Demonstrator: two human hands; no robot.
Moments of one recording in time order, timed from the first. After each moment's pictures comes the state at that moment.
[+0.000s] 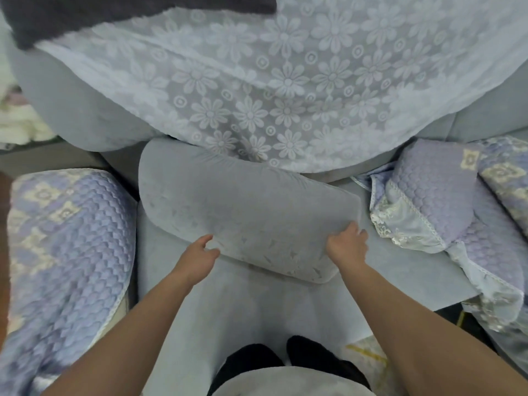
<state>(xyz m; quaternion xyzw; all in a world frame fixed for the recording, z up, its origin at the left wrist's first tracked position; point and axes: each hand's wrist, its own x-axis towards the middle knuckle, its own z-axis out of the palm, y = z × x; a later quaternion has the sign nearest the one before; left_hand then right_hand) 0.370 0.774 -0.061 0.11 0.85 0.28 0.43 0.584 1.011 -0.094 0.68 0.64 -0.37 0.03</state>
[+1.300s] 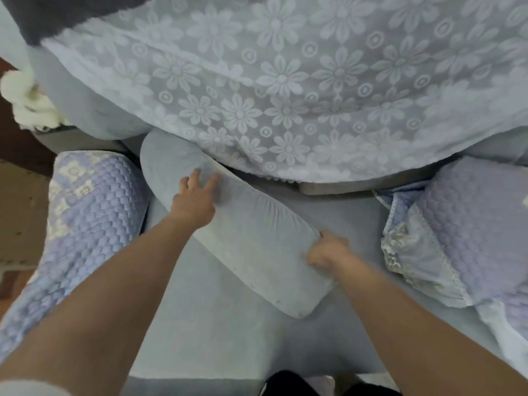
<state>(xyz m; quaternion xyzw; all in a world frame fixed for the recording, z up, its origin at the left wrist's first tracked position) 0.339 0.944 -0.066 0.25 0.94 -0.09 0.20 0.570 1.141 -0.124 0.49 0.67 -0.44 0.33</state>
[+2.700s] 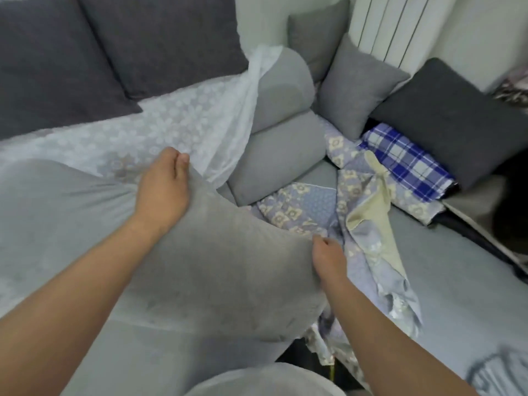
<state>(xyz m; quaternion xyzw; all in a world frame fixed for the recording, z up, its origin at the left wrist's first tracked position) 0.828 1.342 0.218 0.50 0.77 0.39 0.01 1.103 1.417 0.063 0.71 0.52 -0.44 -0.19</state>
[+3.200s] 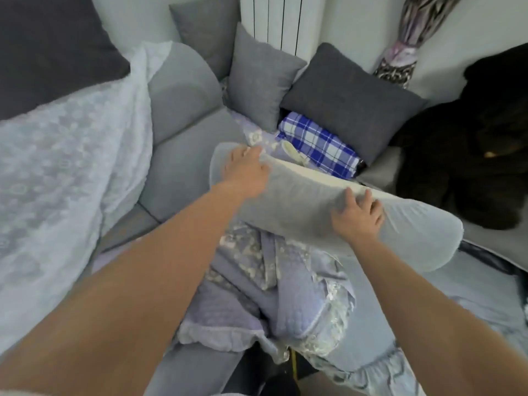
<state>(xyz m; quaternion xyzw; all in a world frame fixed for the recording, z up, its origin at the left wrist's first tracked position) 1.096 1.598 0.152 0.69 0.69 0.16 0.16 1.348 1.549 0.081 0.81 0.55 -0.17 -0.10</state>
